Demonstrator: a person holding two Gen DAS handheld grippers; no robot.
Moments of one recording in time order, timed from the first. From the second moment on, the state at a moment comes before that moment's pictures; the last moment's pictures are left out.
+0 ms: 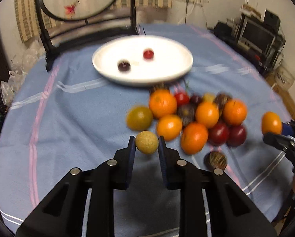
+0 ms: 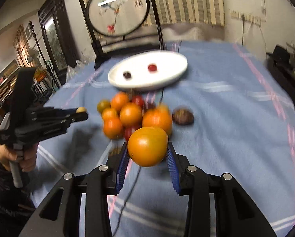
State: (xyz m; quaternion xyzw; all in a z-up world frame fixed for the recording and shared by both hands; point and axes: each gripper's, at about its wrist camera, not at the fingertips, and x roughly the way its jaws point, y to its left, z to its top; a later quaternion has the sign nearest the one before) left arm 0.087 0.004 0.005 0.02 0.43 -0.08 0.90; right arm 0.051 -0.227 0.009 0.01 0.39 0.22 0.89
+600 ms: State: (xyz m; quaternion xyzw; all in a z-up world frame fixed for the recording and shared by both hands) left arm 0.246 0.004 -0.013 0.00 0.47 -0.03 0.88; right arm 0.235 -0.128 -0.002 -0.06 0.44 0.22 0.87
